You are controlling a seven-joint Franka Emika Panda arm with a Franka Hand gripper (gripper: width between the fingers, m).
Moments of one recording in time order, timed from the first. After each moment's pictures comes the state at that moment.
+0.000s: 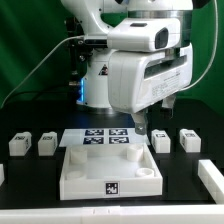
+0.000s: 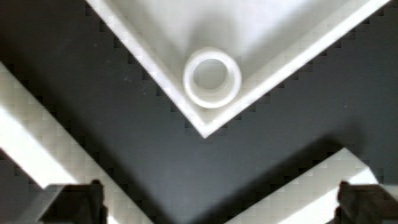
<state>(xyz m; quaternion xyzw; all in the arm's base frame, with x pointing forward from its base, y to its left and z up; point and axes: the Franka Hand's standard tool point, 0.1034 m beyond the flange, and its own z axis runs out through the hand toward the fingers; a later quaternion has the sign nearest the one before) 0.560 0.056 0.110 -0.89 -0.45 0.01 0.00</state>
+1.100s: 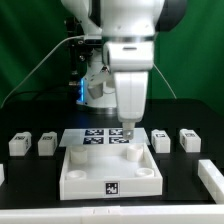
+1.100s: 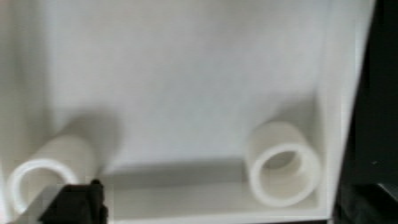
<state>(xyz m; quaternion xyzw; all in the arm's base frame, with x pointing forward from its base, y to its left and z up) 0.455 0.016 0.065 -0.71 -0.70 0.00 0.00</state>
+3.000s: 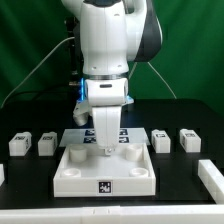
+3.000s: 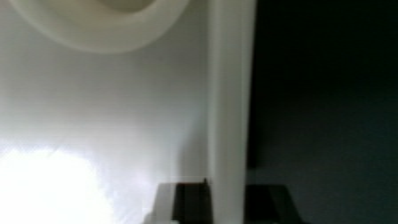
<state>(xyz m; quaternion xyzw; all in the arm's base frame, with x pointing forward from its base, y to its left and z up) 0.414 -0.009 0.008 -0.72 -0.69 -0.01 0.01</state>
